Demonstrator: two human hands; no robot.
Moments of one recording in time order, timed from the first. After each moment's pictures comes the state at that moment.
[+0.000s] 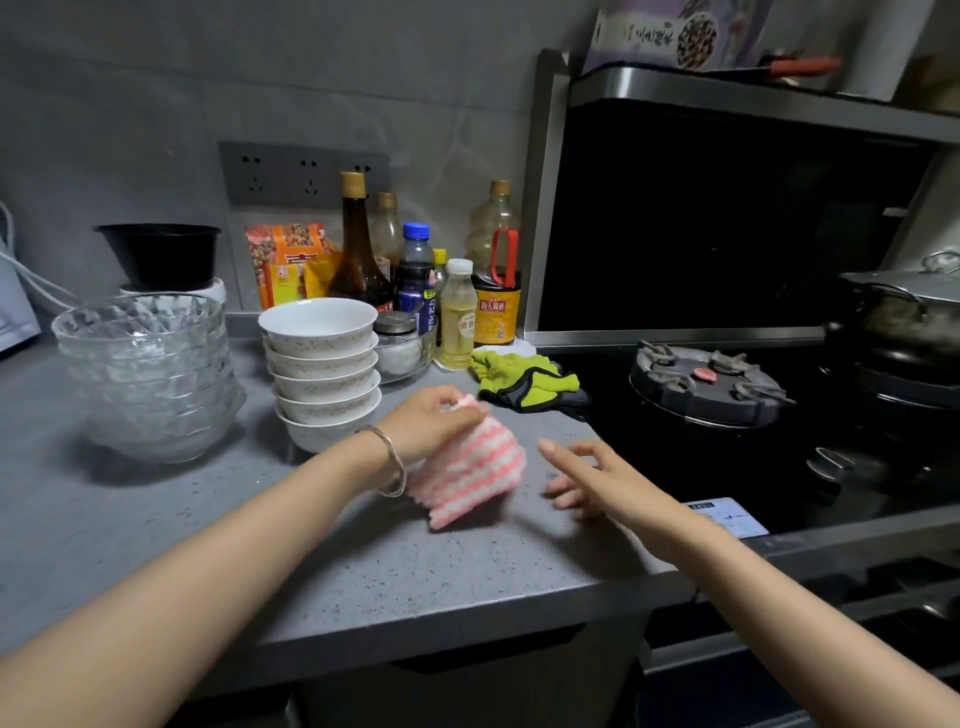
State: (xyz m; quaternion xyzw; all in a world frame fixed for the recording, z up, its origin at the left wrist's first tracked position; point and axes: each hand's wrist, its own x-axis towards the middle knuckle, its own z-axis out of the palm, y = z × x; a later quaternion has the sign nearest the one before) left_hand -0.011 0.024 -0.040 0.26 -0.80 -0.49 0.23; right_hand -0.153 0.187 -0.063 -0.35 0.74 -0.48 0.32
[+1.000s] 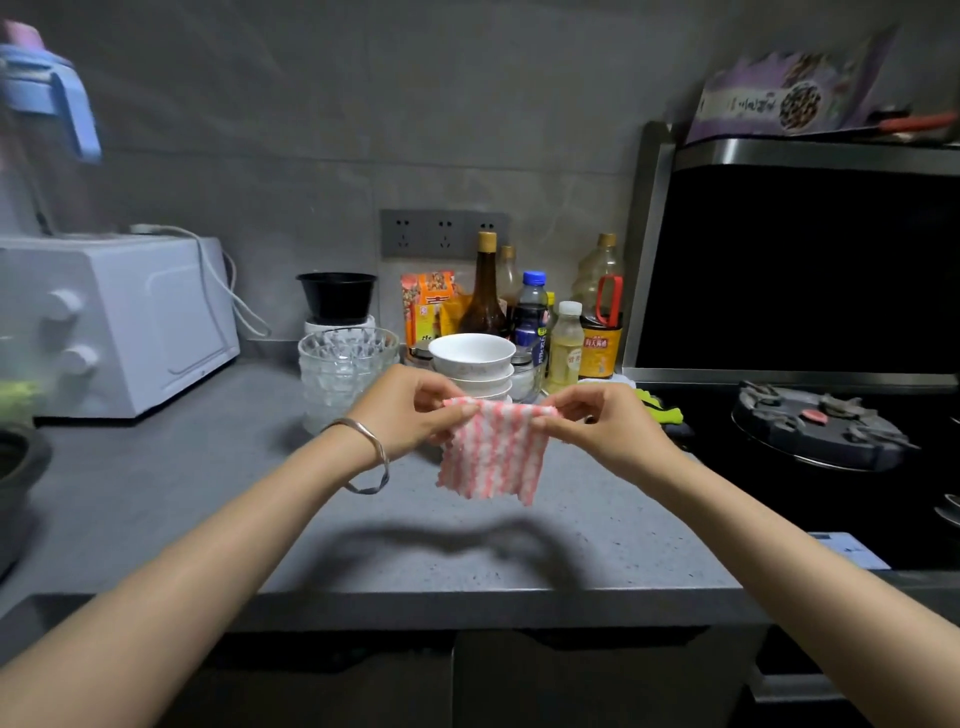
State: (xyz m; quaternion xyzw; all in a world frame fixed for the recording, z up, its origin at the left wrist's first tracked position) left_hand 0.164 0.037 0.027 0.24 -0.84 -0.34 0.34; right_hand -0.034 0.139 0.013 -0.60 0.63 -0.48 0.12
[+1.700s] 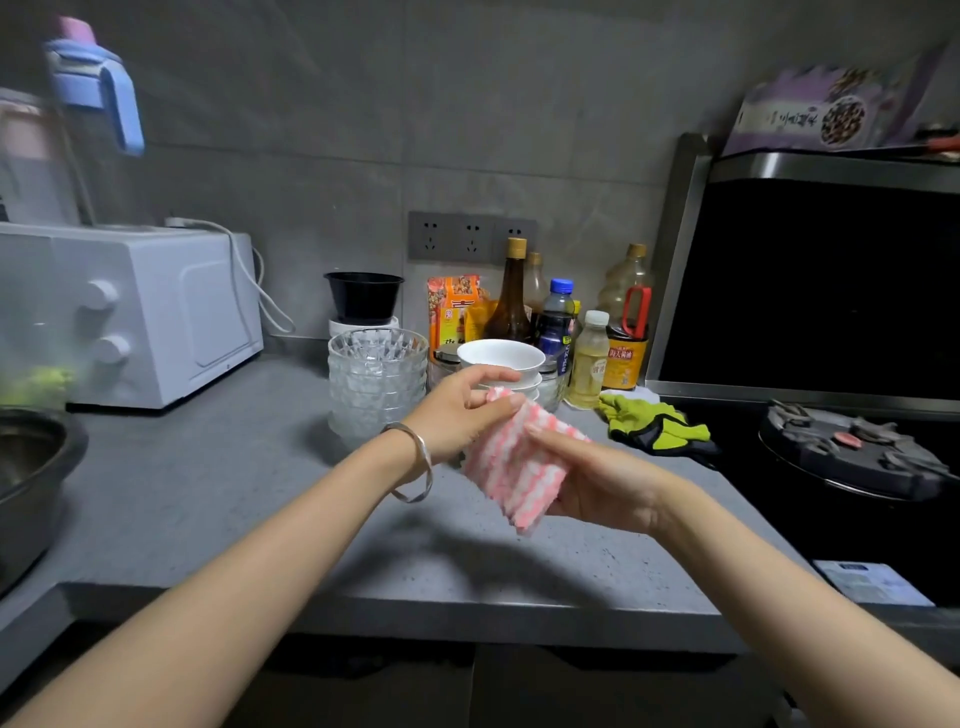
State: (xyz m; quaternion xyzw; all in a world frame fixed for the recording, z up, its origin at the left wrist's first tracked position) left_hand 0.148 0.027 0.019 0.23 -0.76 -0.51 0.33; right_hand 0.001 0.122 0.003 -0.44 0.49 -0.46 0.59
